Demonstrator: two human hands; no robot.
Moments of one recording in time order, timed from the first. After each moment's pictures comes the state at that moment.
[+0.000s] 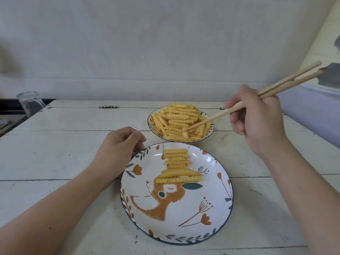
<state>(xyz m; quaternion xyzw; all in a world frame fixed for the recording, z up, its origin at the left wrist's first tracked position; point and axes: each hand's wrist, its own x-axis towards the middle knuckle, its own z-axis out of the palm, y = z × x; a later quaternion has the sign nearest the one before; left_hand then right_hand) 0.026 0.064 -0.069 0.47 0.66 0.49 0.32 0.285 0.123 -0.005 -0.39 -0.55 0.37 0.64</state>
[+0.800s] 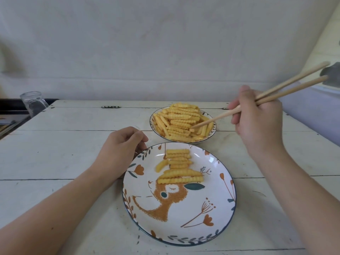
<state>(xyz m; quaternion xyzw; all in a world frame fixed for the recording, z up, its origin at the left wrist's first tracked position) 0.025 0.064 -0.069 0.48 0.65 0.50 0.32 0.277 0.117 -0.010 -0.45 -0.56 0.27 0.65</state>
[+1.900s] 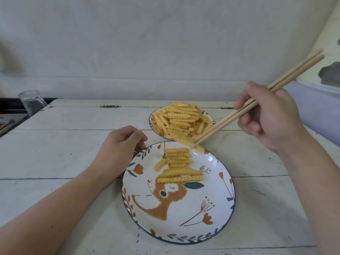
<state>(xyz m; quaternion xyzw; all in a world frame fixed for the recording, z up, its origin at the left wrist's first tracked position) 0.027 0.064 -0.068 0.48 0.65 0.50 0.31 0.301 0.117 0.011 -0.38 -0.59 0.44 0.57</state>
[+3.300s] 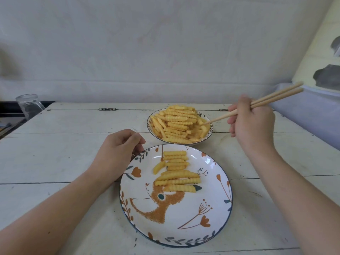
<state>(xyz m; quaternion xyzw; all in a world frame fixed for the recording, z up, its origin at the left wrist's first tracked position) 0.025 0.063 -0.069 0.48 0.65 0.50 0.31 0.288 0.143 -0.028 -0.52 -0.53 0.22 0.64</state>
